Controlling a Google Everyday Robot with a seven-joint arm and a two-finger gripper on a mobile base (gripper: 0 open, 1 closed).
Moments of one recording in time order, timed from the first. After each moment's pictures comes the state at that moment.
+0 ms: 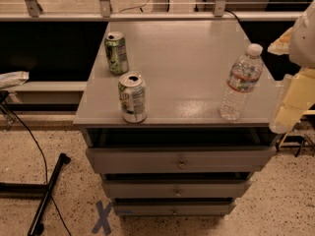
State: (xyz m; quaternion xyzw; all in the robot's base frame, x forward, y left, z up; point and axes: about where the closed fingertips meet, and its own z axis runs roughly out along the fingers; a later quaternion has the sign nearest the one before) arm 0.438 -0.217 0.976 -0.60 0.78 -0.03 0.16
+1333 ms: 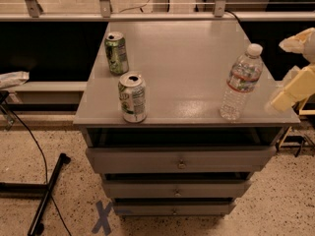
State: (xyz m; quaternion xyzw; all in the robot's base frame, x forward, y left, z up) arm 0.487 -0.243 0.964 -0.53 0.80 0.04 0.29
